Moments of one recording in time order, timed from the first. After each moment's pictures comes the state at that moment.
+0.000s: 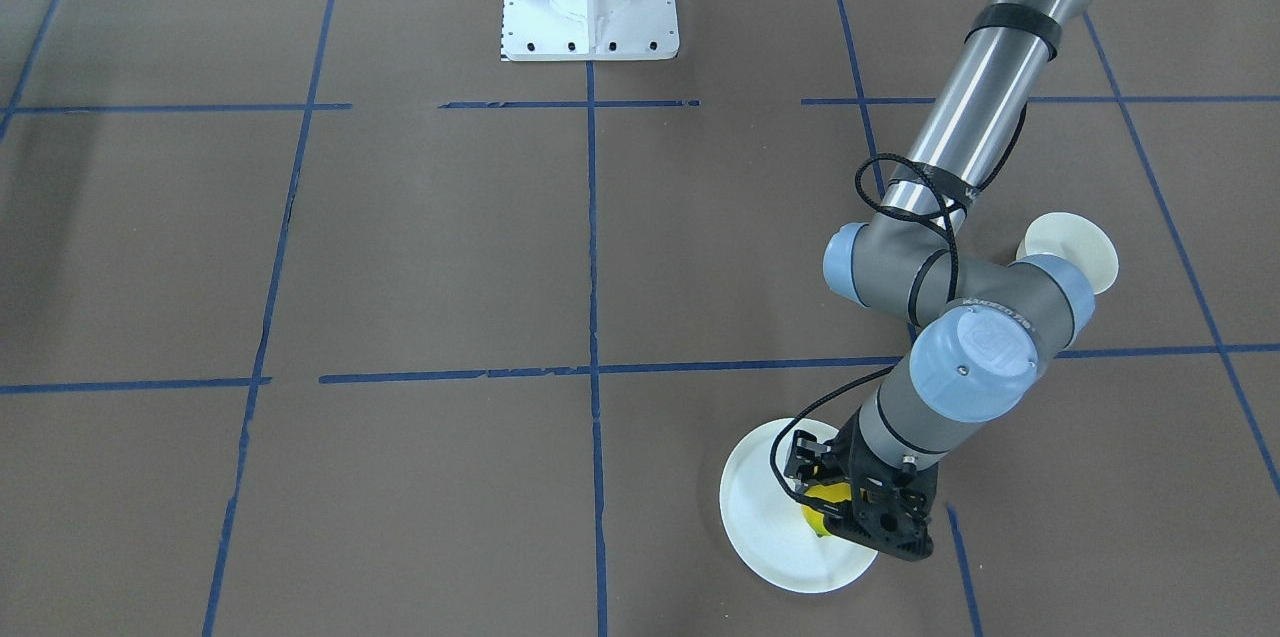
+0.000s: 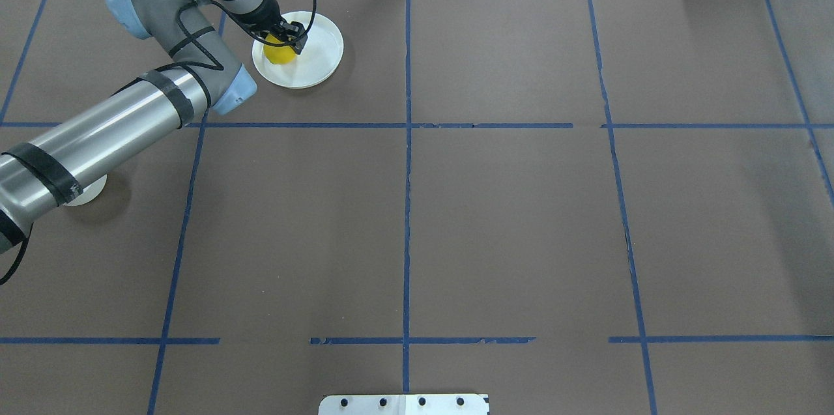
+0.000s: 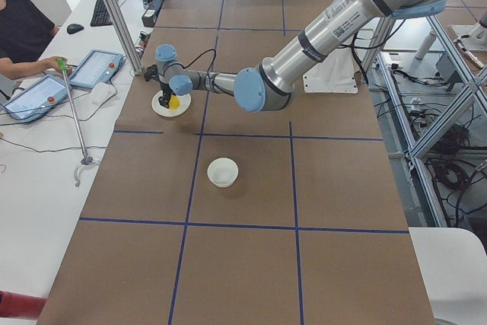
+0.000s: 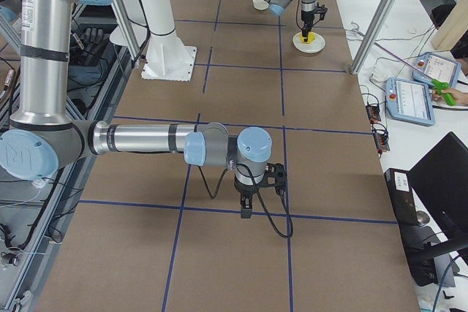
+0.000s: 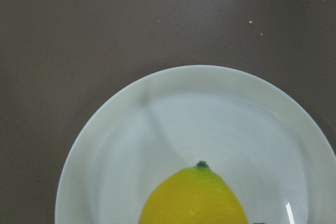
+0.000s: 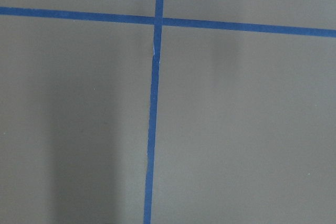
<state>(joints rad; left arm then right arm) -0.94 -2.52 -0.74 -2.25 -2.11 -0.58 1.54 -1.71 1.75 -1.64 2.28 -0.04</state>
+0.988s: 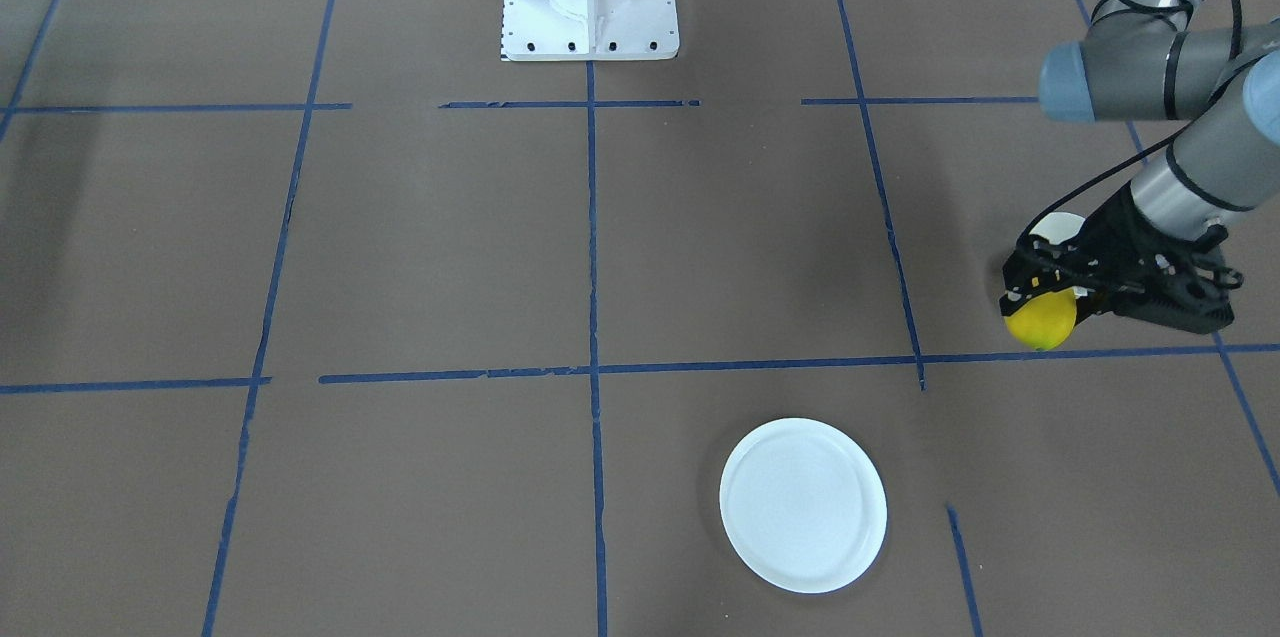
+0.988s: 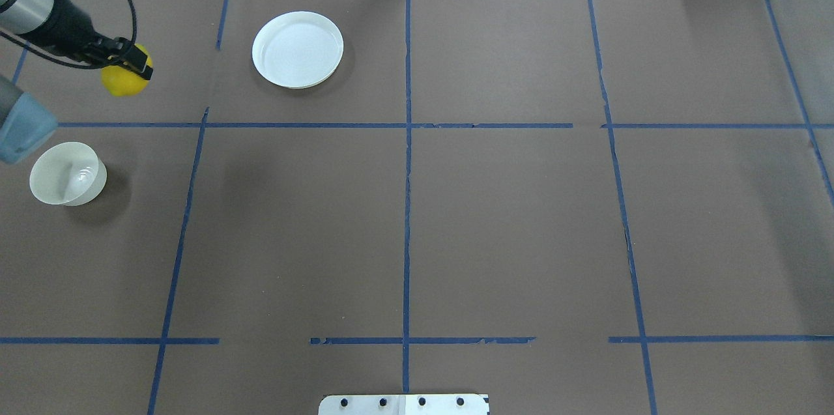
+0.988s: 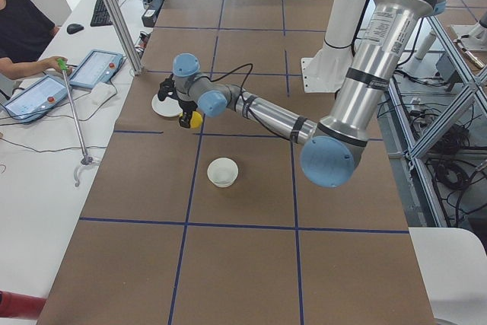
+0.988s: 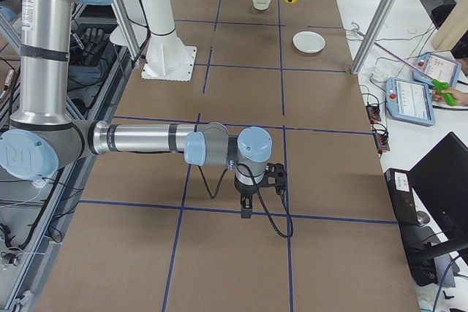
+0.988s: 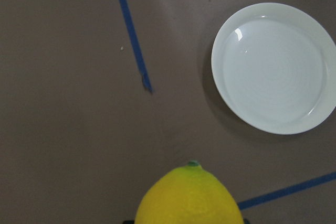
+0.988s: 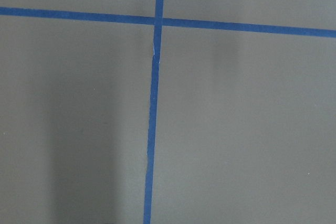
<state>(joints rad) -1.10 -1.82 -1.66 -1.92 -2.26 -0.57 1.54 -1.71 1.75 -1.64 2.28 -0.04</state>
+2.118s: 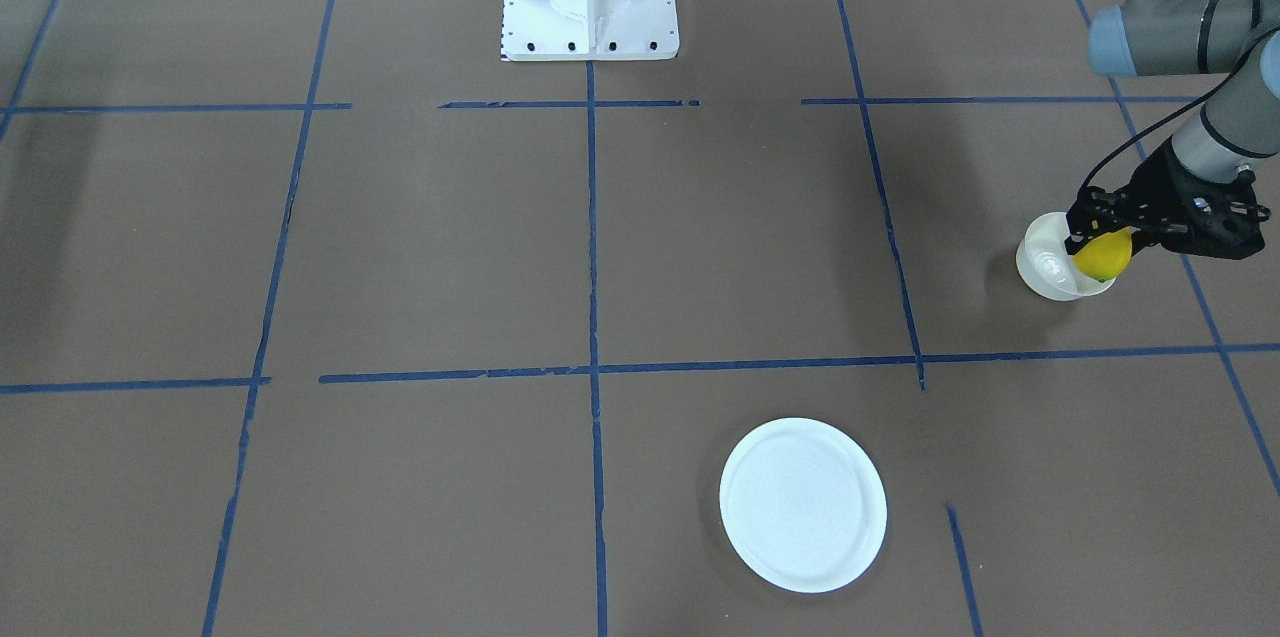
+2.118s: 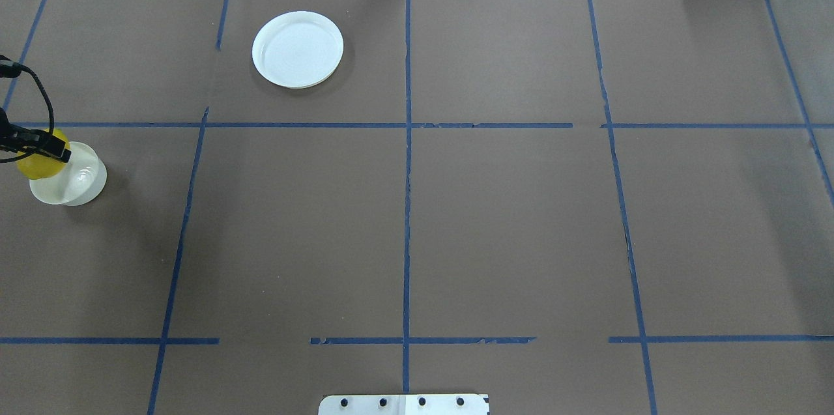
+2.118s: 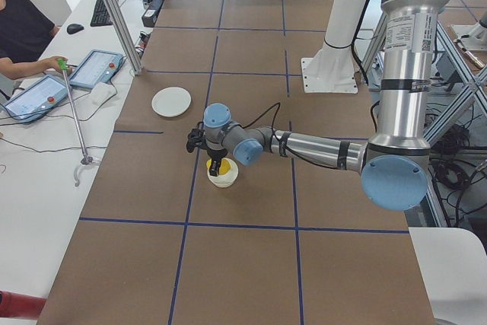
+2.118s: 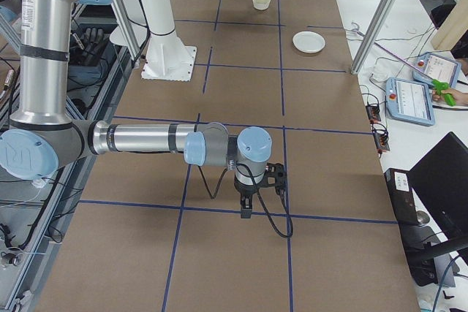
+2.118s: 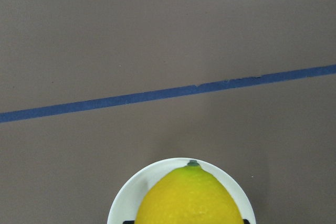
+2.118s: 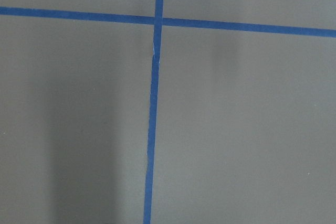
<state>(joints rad) -1.07 -1.58 -1.62 -2.08 -2.21 -0.58 1.54 -1.71 1.75 -1.64 2.28 -0.04</state>
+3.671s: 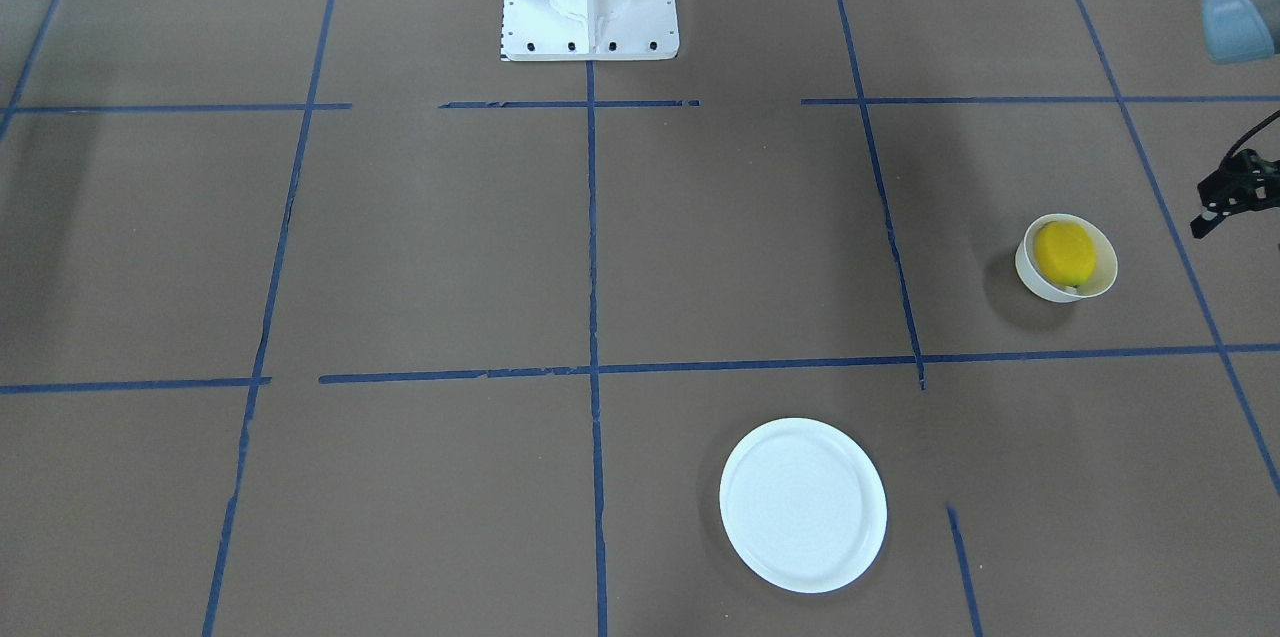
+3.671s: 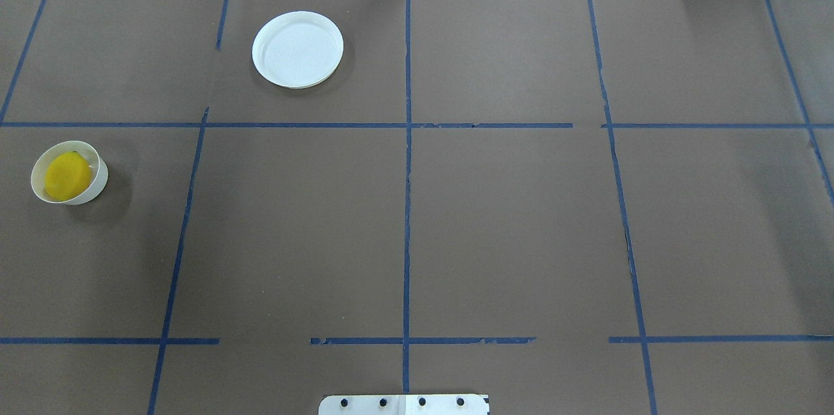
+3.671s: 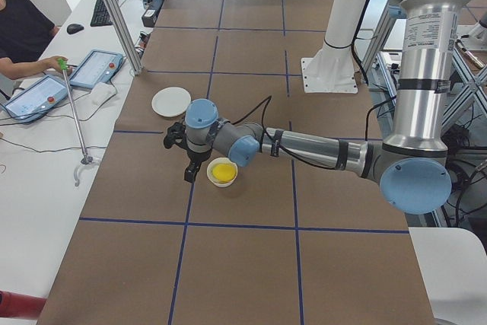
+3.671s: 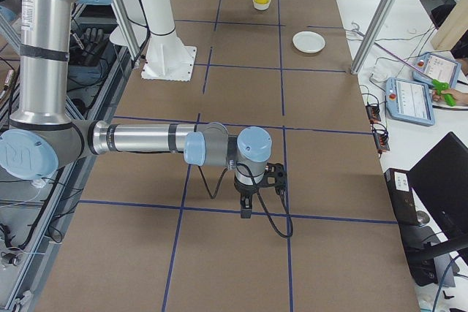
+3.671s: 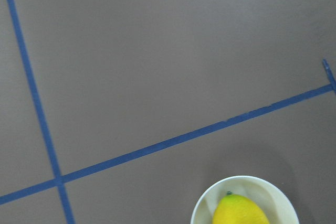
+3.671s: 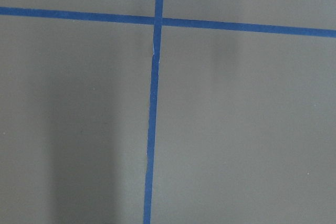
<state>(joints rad) -1.38 -1.61 -1.67 -1.87 -2.32 -0.13 1.54 -1.71 1.75 -1.64 2.28 -0.04</state>
